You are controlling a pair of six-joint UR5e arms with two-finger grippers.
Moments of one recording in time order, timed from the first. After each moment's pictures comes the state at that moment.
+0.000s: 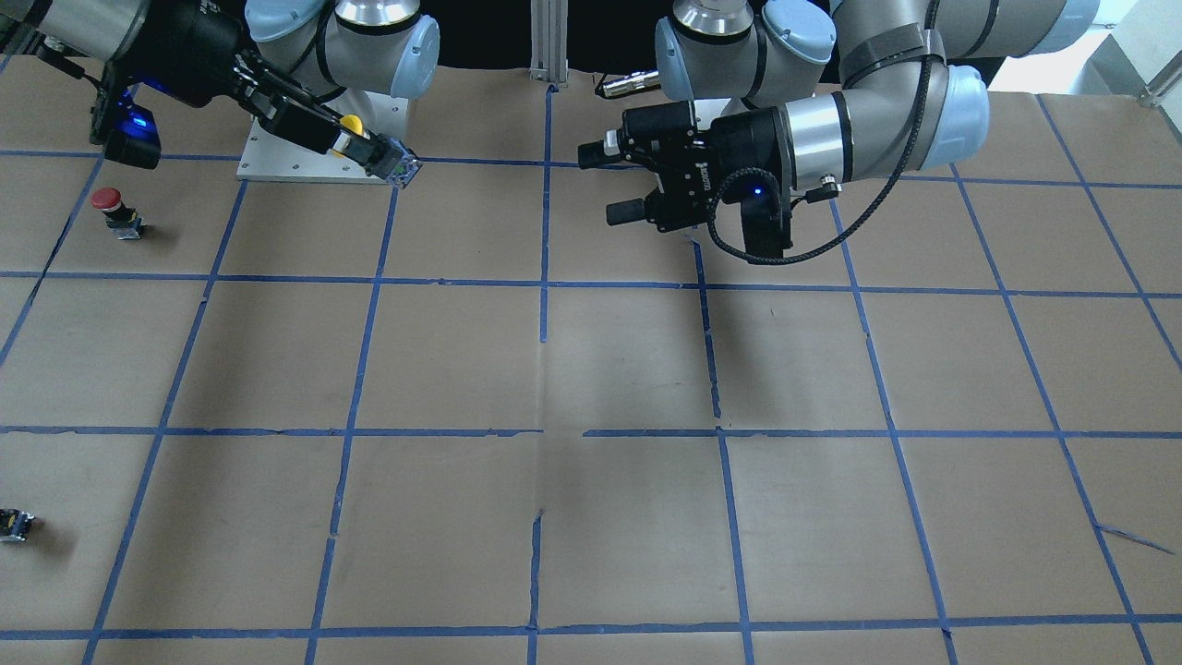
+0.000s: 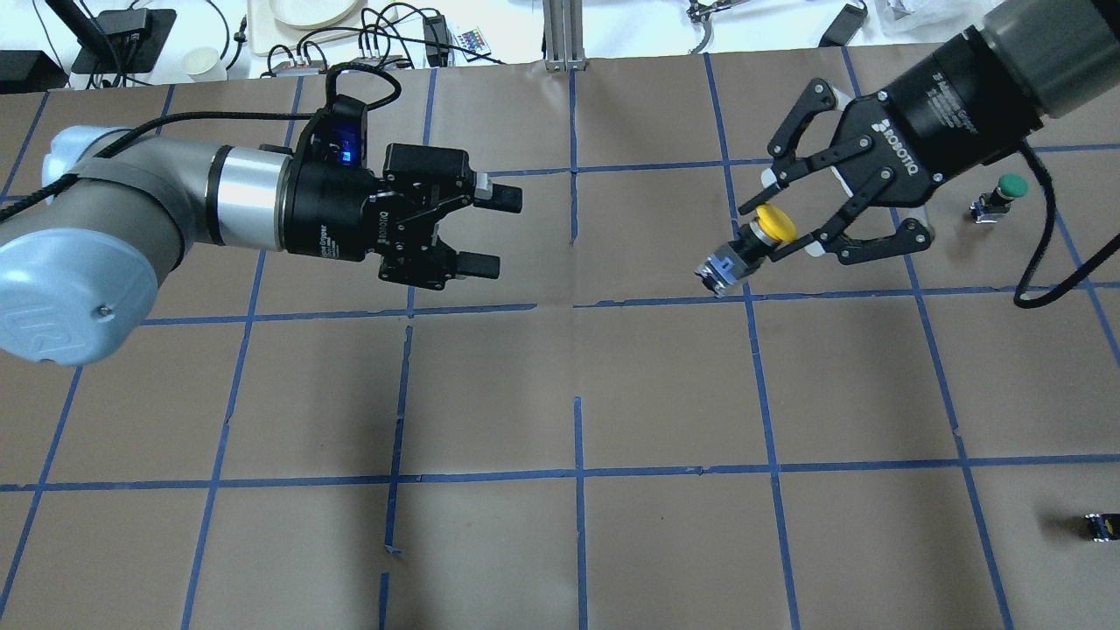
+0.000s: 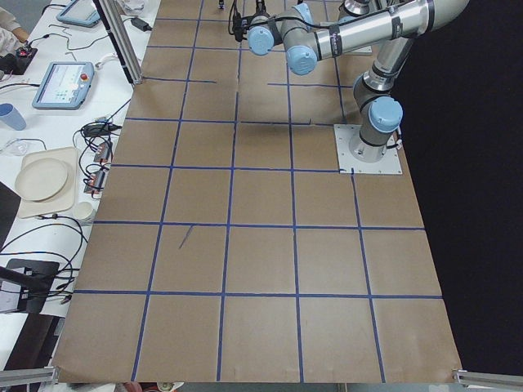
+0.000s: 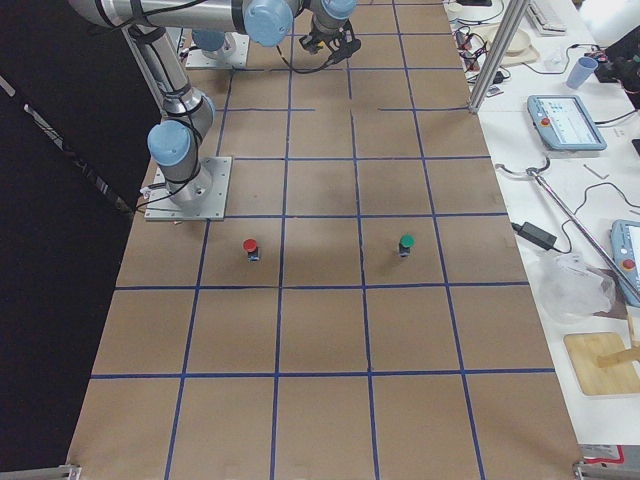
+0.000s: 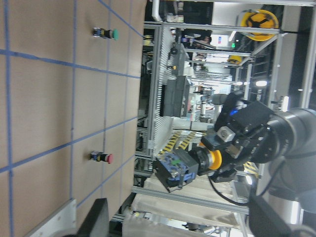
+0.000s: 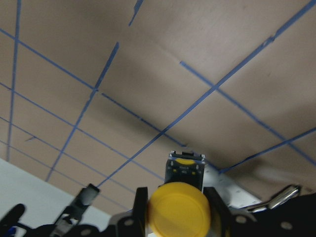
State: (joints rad) left arm -1.42 -1.51 -1.93 -1.64 0.47 0.29; right arm 1.33 -1.67 1.61 -1.17 -1.01 0.46
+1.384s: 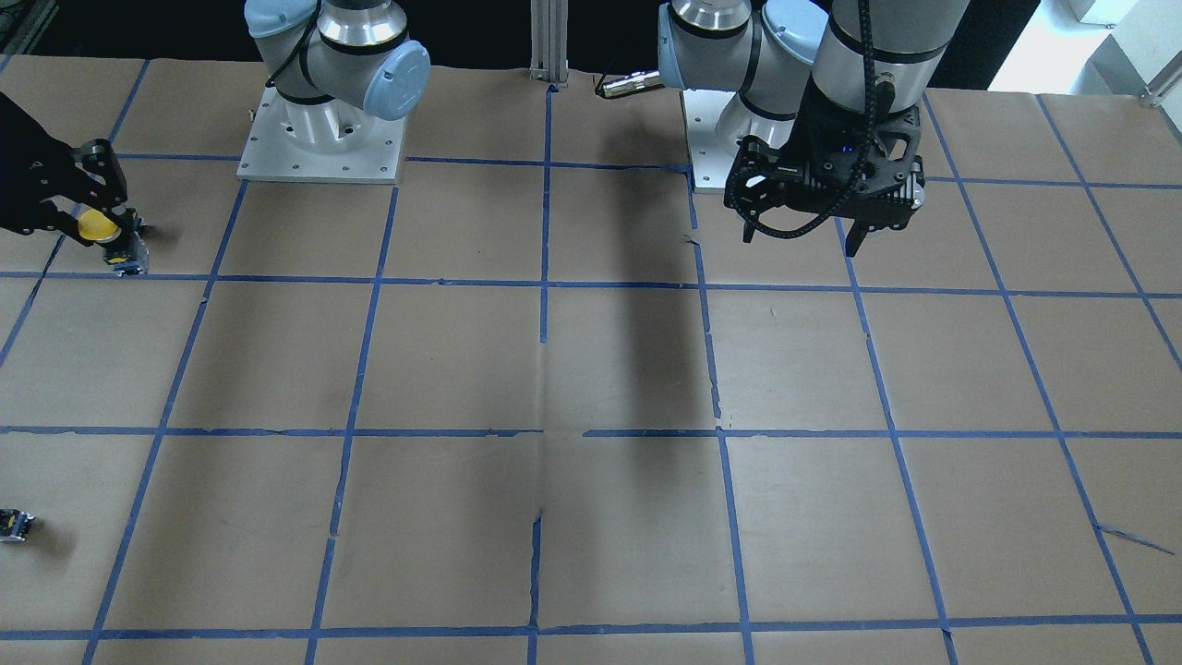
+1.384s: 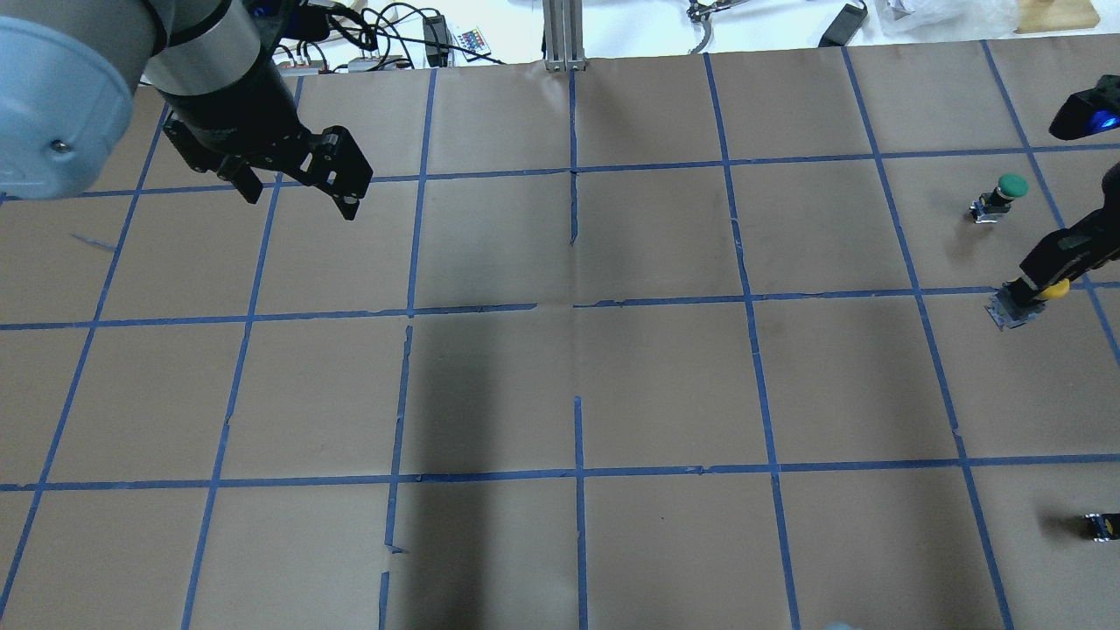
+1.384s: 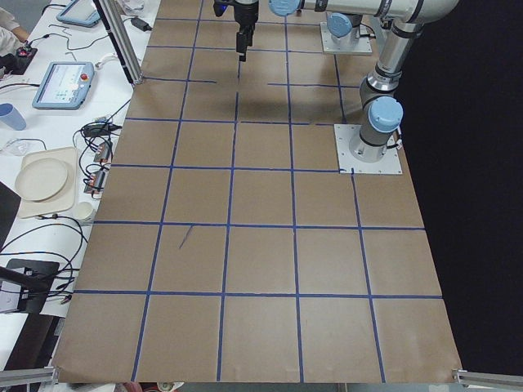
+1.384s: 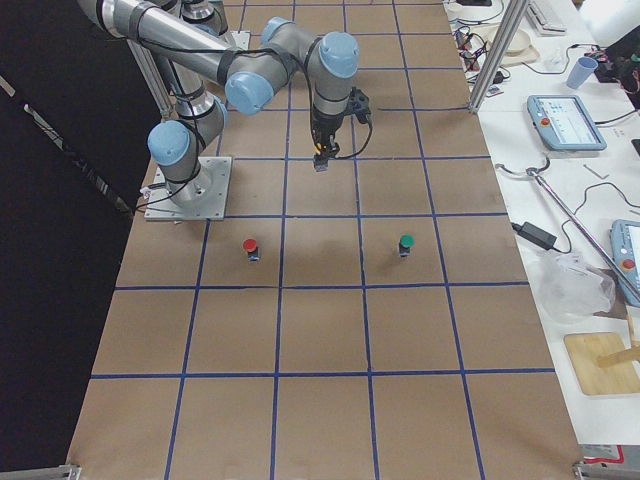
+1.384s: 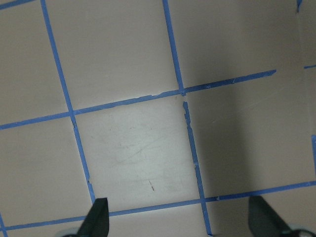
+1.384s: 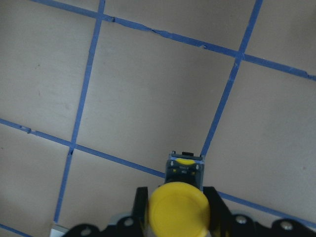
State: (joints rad) left arm -1.61 -1.60 -1.51 -1.58 1.60 0.16; right arm 1.03 -1.65 1.81 -1.61 -1.51 -0.96
